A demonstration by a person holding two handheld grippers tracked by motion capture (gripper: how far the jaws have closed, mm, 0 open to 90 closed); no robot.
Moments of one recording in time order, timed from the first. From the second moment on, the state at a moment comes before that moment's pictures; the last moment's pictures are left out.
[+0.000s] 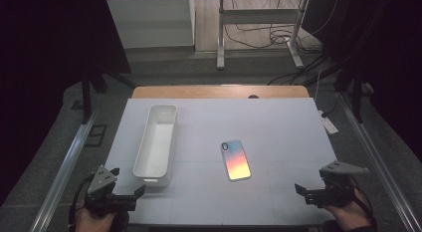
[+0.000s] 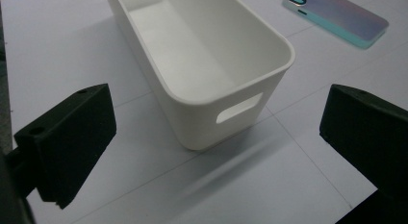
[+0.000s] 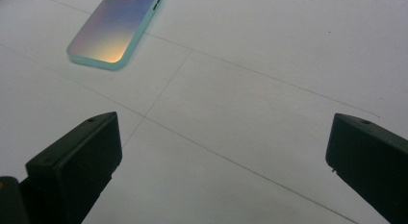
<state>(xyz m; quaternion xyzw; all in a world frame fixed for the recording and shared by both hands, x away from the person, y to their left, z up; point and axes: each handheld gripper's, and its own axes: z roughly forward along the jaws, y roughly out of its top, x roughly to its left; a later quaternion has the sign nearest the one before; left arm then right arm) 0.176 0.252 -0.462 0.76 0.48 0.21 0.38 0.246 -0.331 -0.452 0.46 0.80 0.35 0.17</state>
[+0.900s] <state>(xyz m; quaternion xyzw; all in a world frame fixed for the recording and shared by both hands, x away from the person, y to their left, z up) 0.176 0.249 -0.462 0.76 0.48 0.21 0.38 0.251 -0.330 -0.453 0.47 0.80 0.34 0.16</state>
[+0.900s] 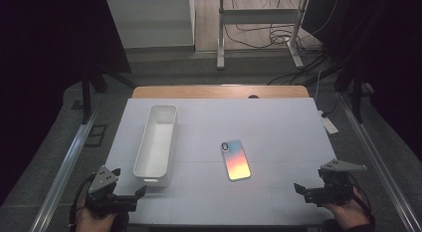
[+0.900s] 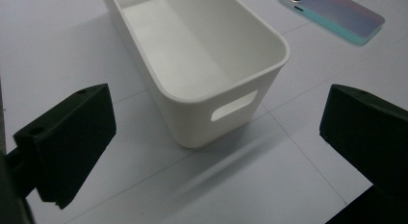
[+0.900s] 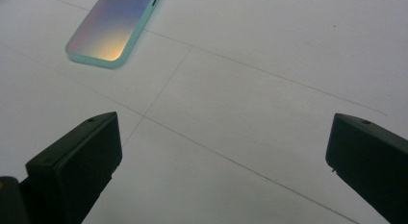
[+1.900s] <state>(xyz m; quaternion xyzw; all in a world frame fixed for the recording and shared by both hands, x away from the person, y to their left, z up) 0.175 0.247 -0.463 0.77 0.47 0.21 0.37 0.270 -0.312 -0.450 0.42 0.83 0.34 0.14</state>
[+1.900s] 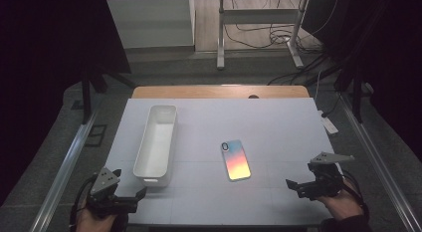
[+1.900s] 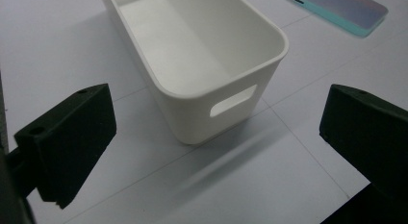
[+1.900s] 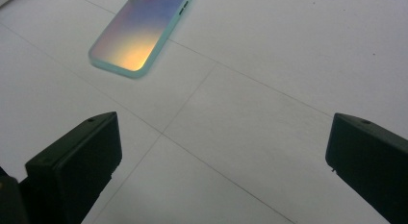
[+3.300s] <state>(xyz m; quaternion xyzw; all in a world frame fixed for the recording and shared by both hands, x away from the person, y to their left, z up) 0.175 0.247 -0.463 0.77 0.47 0.21 0.37 0.299 -0.263 -0.450 0.37 0.86 0.34 0.11</state>
